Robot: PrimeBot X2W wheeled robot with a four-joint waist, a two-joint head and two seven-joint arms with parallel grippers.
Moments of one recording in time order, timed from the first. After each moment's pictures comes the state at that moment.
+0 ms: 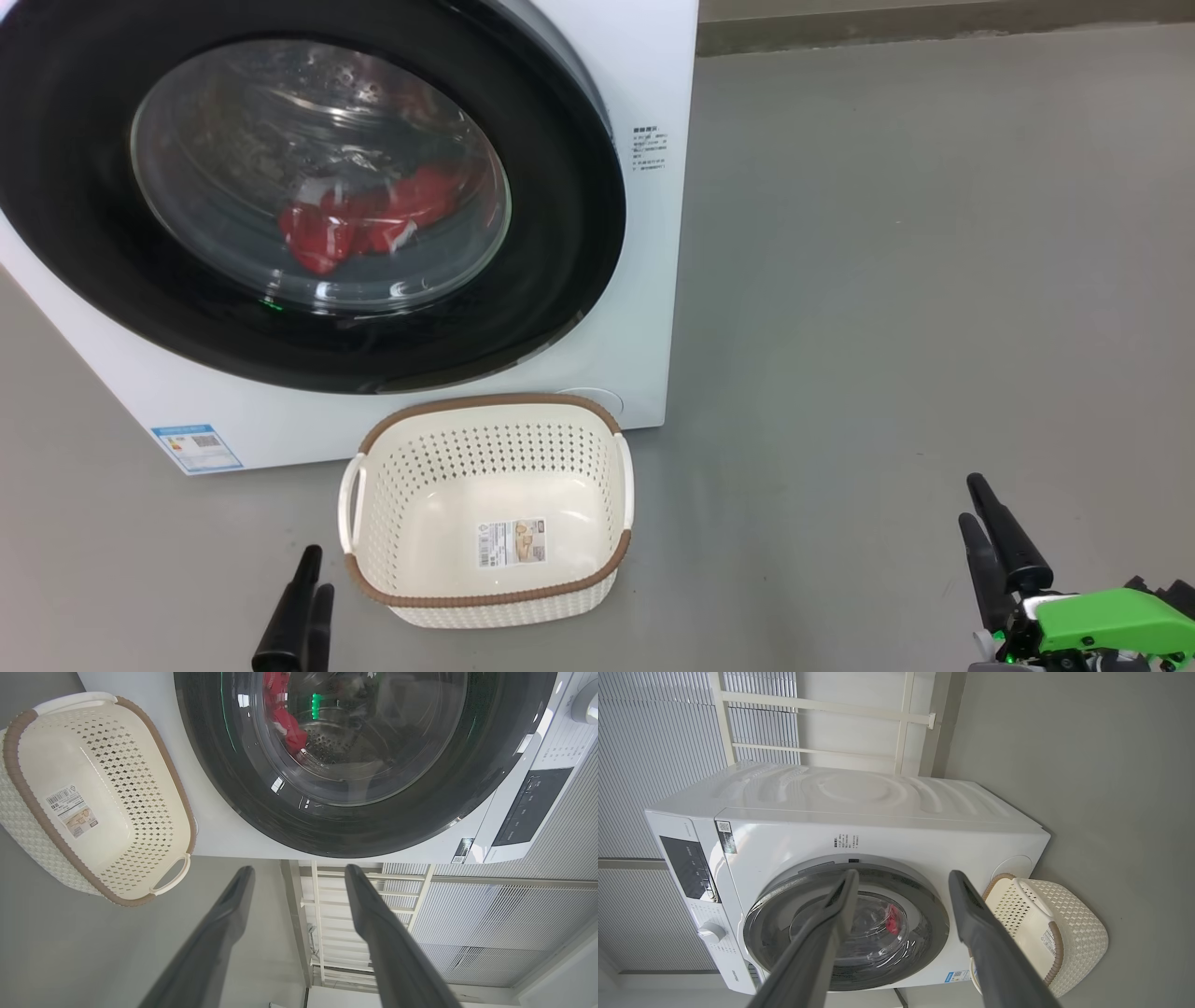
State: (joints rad) left arm -0.02 0.01 0.06 0.32 -1.58 -0.12 0.08; right arm -0.01 -0.02 -0.10 0.33 1.59 0.13 0.08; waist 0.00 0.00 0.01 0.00
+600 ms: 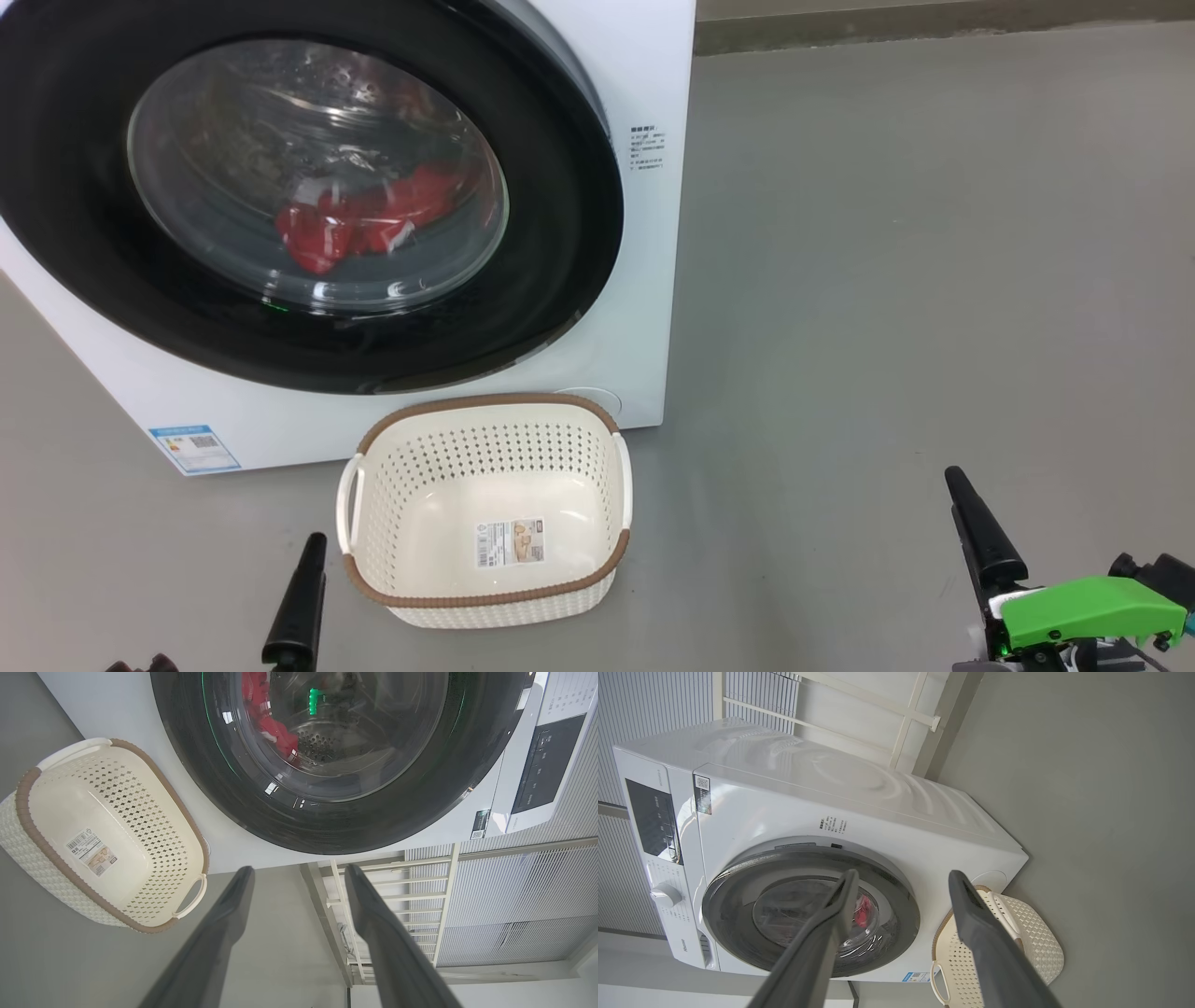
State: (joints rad) left arm -0.03 0.02 0.04 0.30 -1.43 -0.12 0.03; right arm -0.02 -0.04 -0.05 0.32 1.42 0.13 0.03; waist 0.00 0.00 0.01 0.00
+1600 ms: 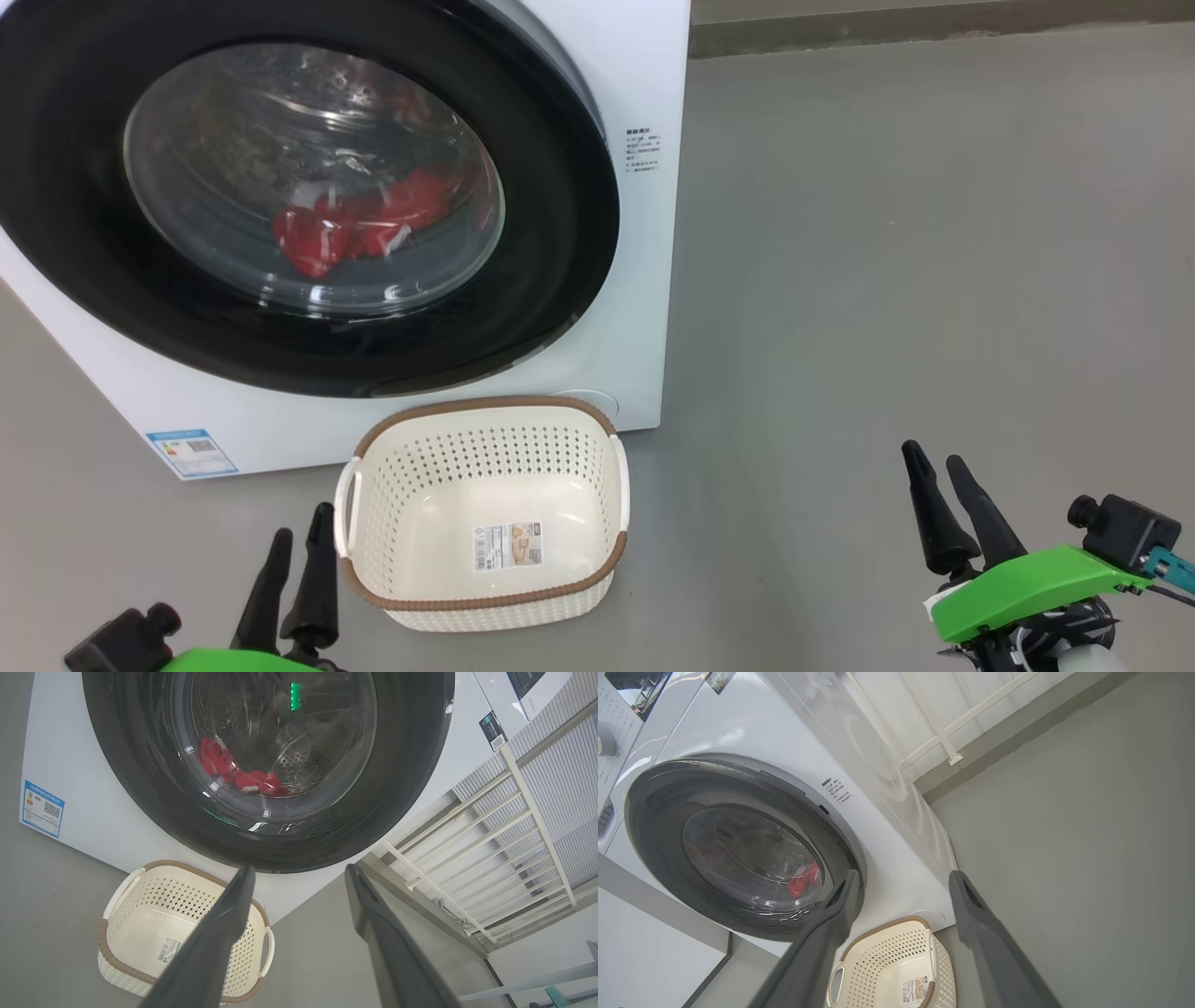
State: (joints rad) left arm -0.05 0.02 0.04 0.24 -0.83 -0.12 -0.09; right arm -0.07 -0.06 0.02 0.31 0.84 0.13 -0.09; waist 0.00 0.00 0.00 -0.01
